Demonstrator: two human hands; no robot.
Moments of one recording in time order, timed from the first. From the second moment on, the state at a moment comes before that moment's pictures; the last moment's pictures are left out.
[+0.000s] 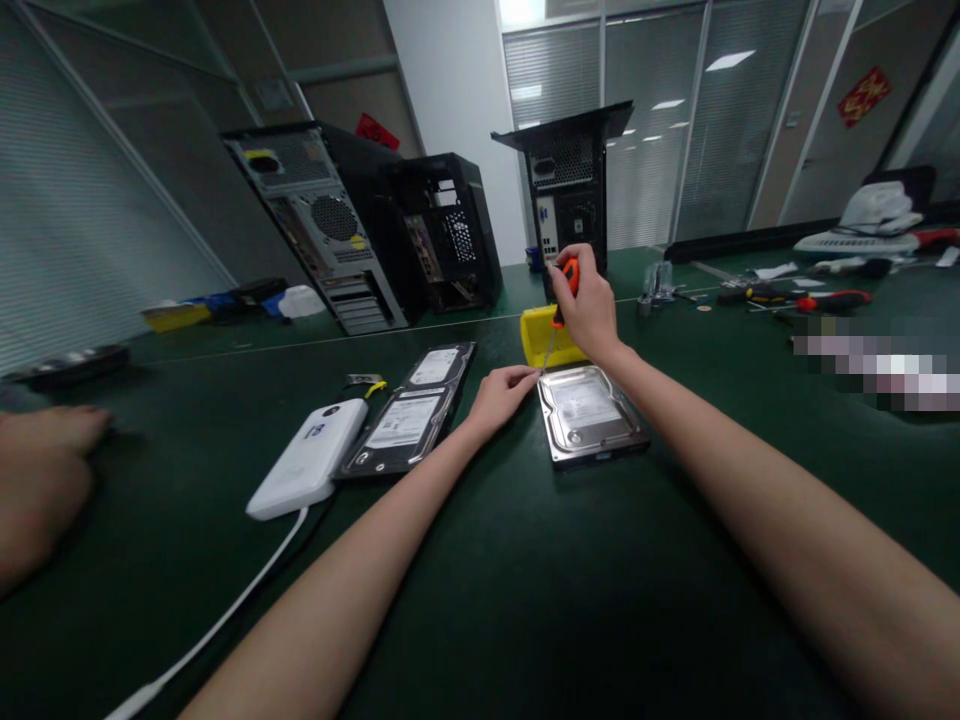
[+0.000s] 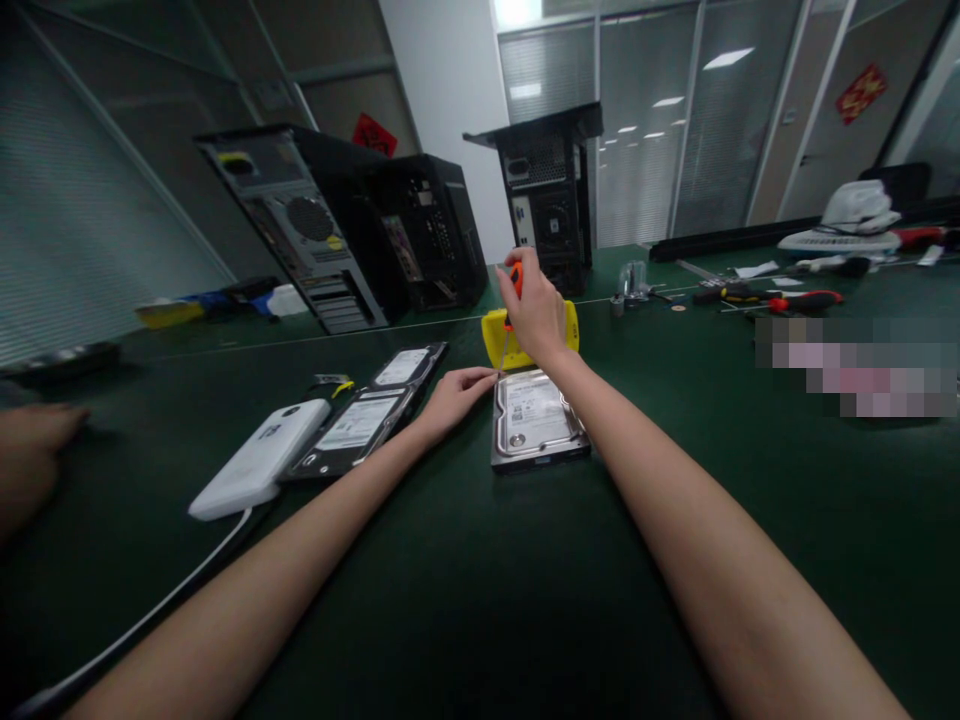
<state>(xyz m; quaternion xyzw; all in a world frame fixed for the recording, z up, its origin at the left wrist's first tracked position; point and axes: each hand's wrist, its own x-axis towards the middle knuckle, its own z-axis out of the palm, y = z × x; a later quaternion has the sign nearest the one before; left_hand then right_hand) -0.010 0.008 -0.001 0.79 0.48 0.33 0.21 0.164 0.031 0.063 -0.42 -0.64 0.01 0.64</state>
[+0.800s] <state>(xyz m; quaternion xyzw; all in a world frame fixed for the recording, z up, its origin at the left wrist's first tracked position) -0.014 0.018 -0.013 0.77 0.47 0.36 0.25 0.163 0.037 0.057 -0.40 -0.66 -0.04 0.64</state>
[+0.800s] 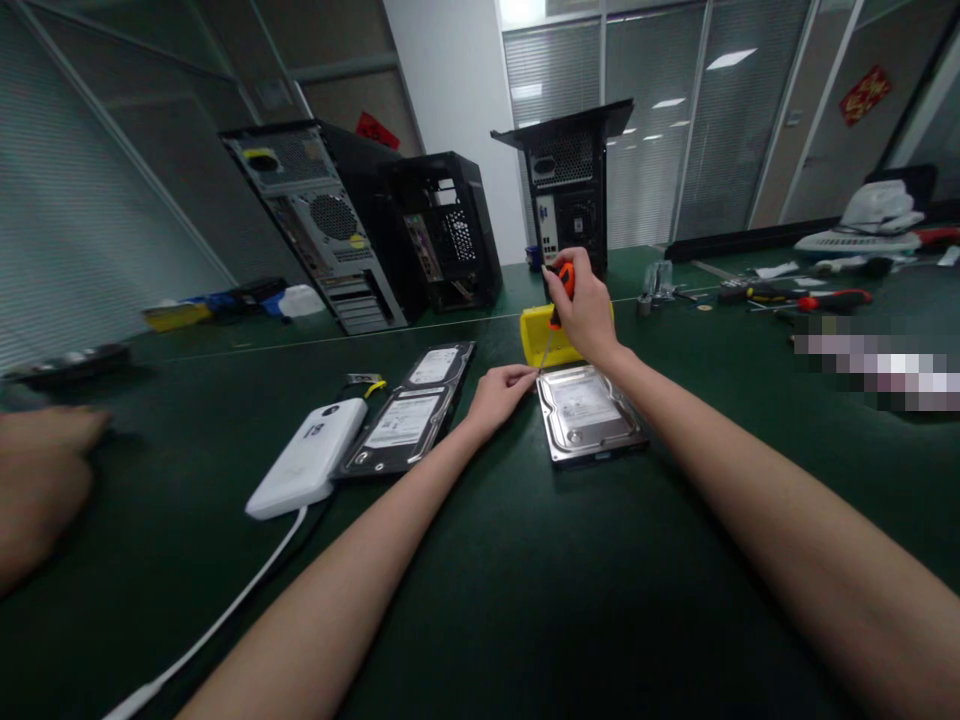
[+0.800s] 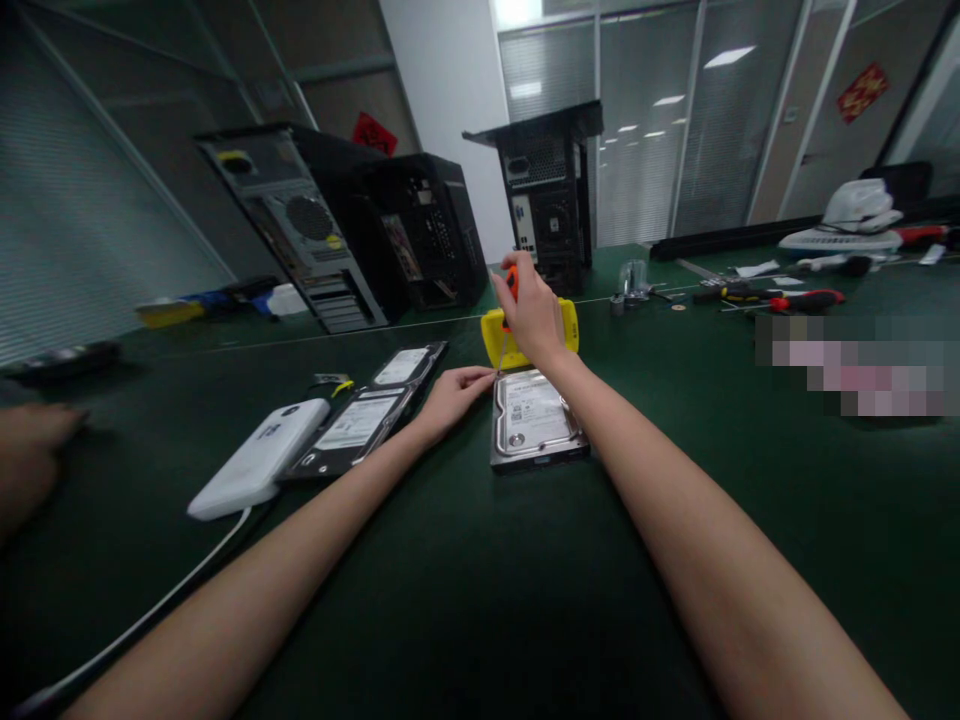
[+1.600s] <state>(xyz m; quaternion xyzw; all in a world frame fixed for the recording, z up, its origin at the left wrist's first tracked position) -0.012 0.014 -0.009 0.75 0.47 0.37 0.28 0.160 0.037 0.059 -0.36 -0.68 -0.03 0.64</state>
